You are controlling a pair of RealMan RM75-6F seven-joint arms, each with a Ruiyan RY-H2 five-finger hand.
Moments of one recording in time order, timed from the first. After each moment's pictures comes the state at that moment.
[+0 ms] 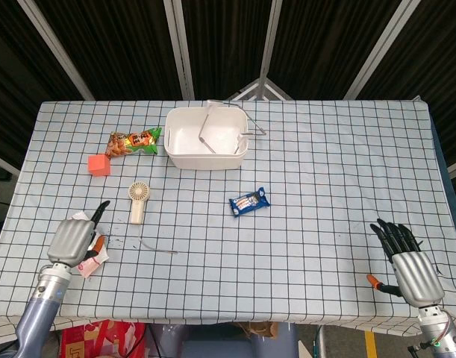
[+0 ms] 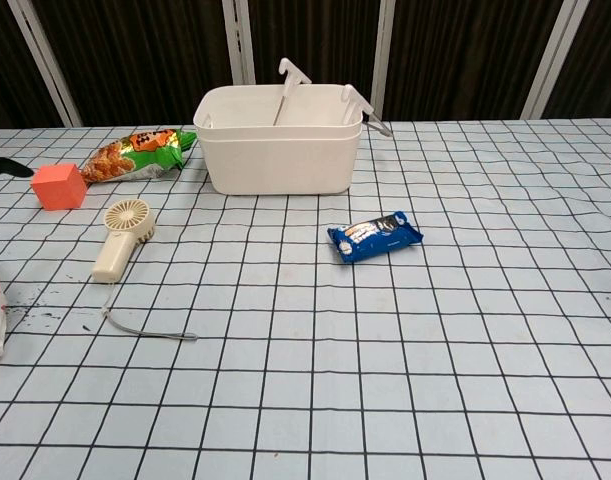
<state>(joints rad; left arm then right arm) -0.35 -1.31 -0.14 -1.84 1.13 1.17 0.59 0.12 -1.11 -0.02 -1.61 -1.62 1.43 0.07</state>
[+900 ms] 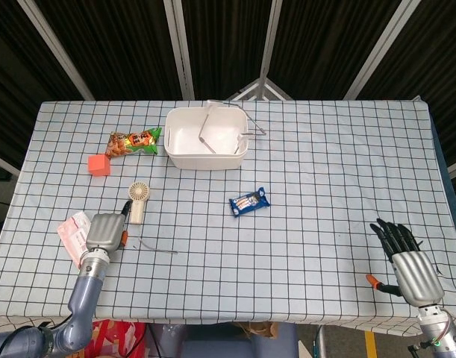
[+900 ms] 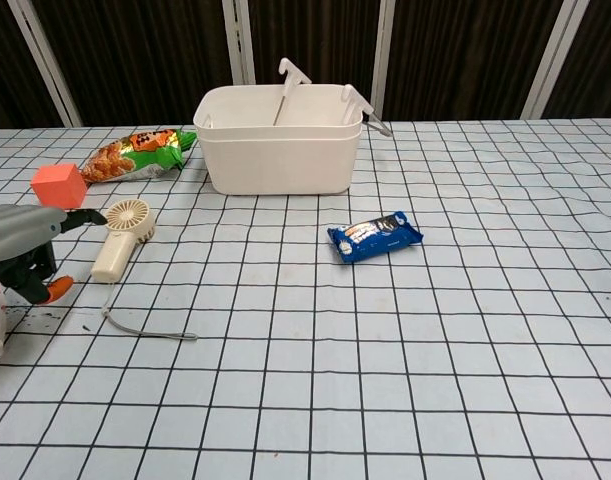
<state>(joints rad) -0.53 -1.57 -0.18 -1.66 0.77 1.19 0.85 0.12 -1.11 -0.02 -1.61 -1.62 1.43 0.09</state>
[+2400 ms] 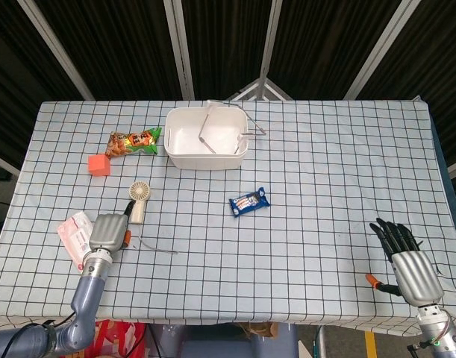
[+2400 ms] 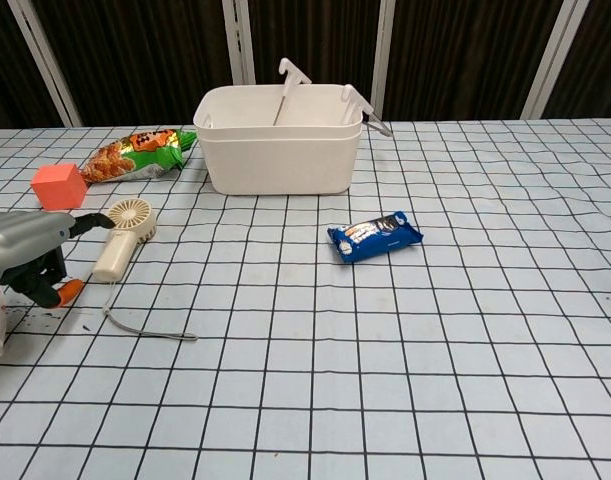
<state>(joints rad) -0.56 -1.59 -0.13 -1.62 0.79 1.20 0.76 0.12 -1.11 -0.01 -1.61 -1.62 1.44 0.09</state>
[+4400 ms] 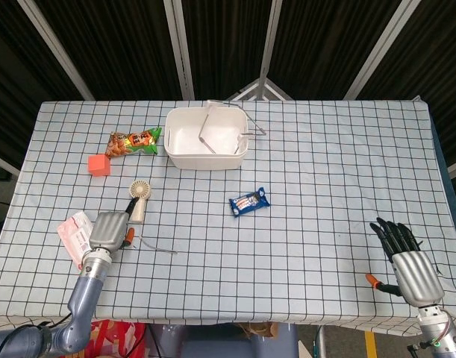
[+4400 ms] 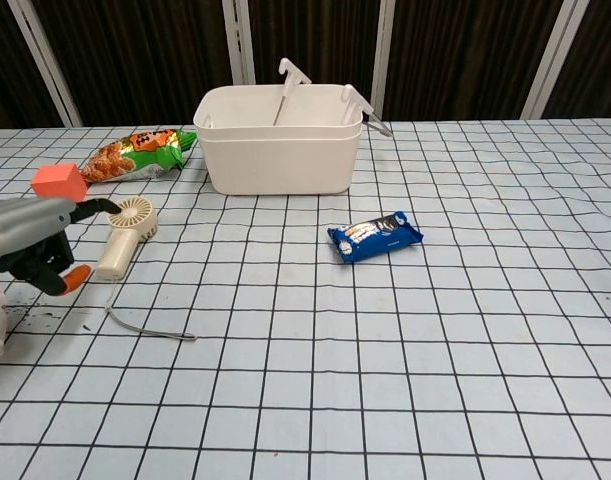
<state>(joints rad) -0.56 -1.54 -0.12 -1.67 0.89 1.23 0.65 0.12 -1.12 -0.01 -1.60 -1.63 1.45 0.09</state>
